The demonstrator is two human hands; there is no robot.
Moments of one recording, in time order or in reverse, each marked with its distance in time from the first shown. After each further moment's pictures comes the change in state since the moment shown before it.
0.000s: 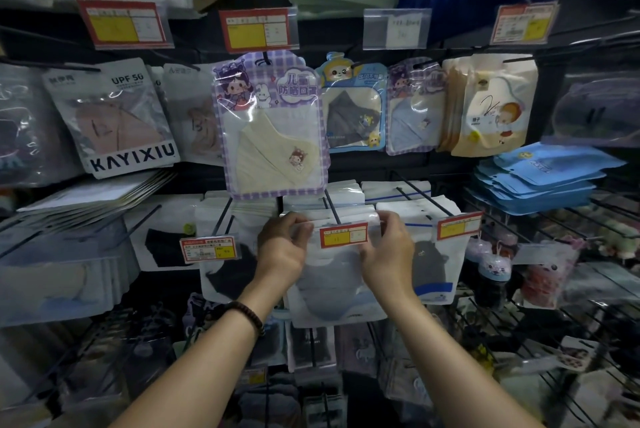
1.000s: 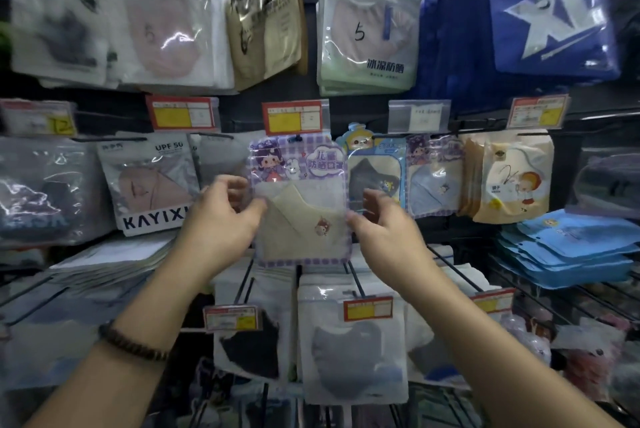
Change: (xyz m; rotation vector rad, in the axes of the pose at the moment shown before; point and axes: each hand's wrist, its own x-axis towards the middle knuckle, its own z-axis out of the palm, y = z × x) left_hand 0.022 0.120 -0.180 -0.003 0.128 -0.060; right_hand 0.036 -0.171 -0.052 0.154 -0.312 -0.103
